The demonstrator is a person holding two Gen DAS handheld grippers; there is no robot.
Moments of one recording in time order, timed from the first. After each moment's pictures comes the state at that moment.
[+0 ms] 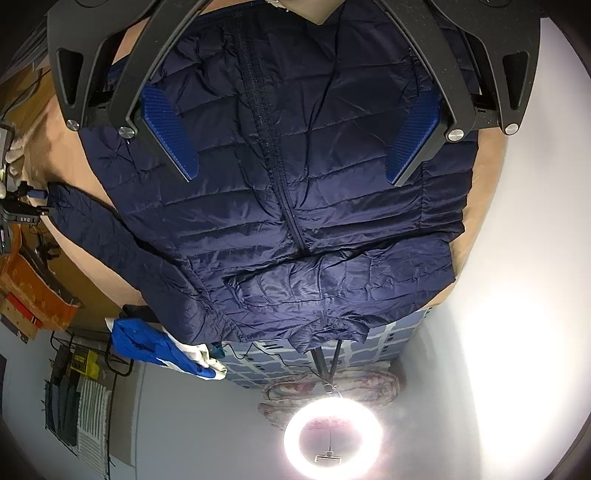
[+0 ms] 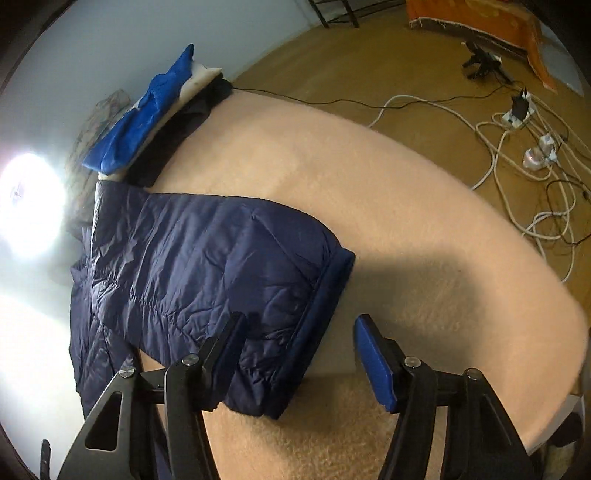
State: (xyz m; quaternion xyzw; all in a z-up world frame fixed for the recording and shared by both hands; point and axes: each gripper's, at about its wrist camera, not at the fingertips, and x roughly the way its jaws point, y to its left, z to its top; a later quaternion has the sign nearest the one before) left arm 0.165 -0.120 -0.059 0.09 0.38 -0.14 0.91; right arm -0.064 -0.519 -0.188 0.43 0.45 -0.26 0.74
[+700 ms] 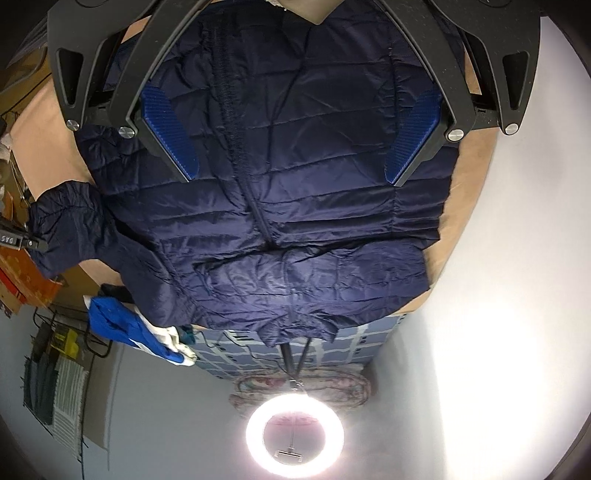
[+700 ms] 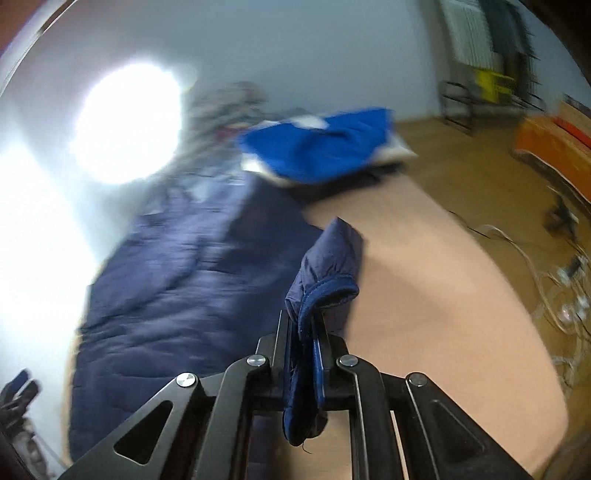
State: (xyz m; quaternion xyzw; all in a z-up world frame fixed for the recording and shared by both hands) left arm 0.178 -0.077 -0.049 0.05 0.37 -0.10 0.92; right arm 0.040 -0.386 -0.064 0.23 0.39 -0.14 0.88
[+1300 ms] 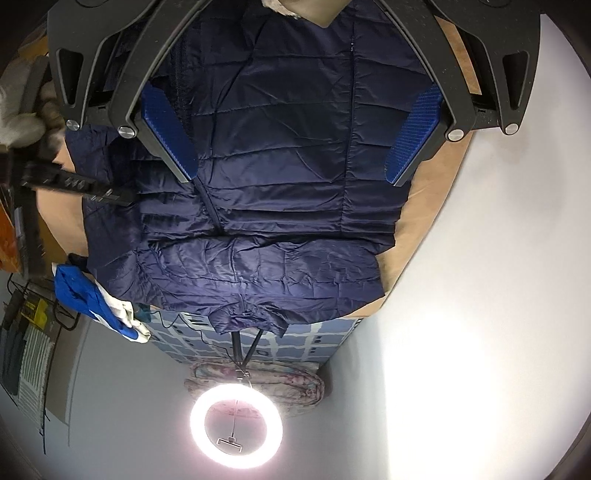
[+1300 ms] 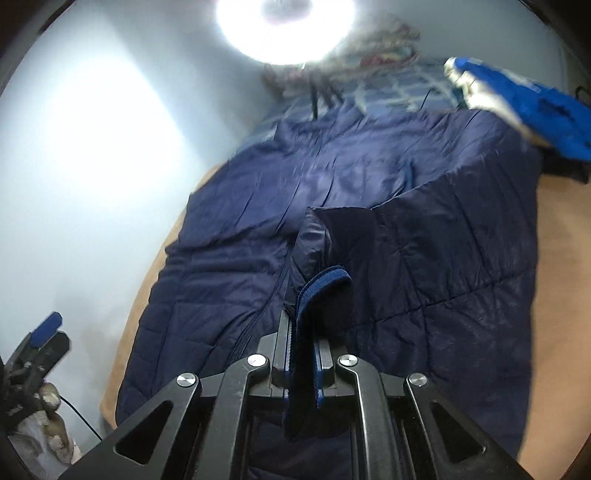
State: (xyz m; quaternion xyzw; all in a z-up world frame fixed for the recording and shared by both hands) left arm 0.189 -0.025 -0.044 0.01 0.37 -0.04 0.93; right arm 0.165 -0.211 -0.116 0.20 0.47 0.08 0.85
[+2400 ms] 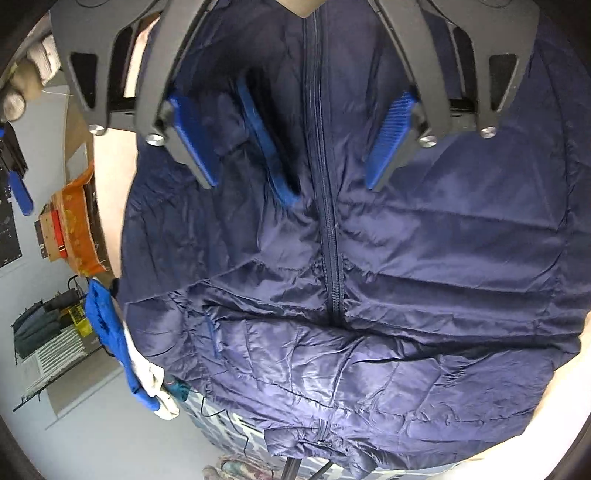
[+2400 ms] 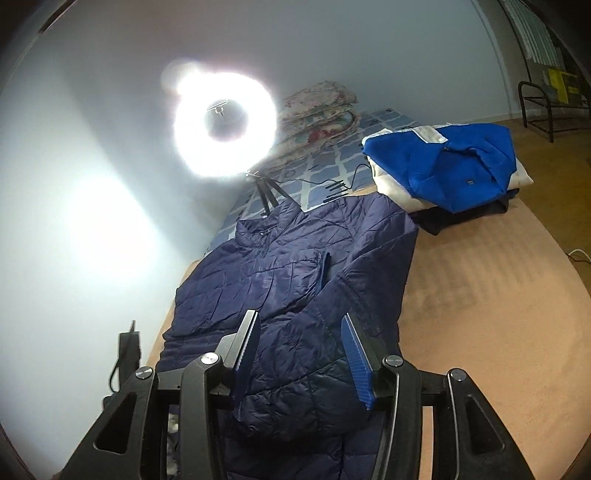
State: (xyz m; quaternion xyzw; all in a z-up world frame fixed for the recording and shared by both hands) left arm 0.317 -0.127 -0.165 -0.13 0.57 -0.18 0.79; right arm 0.108 -0.345 -0.032 0.27 0.36 0.00 0.90
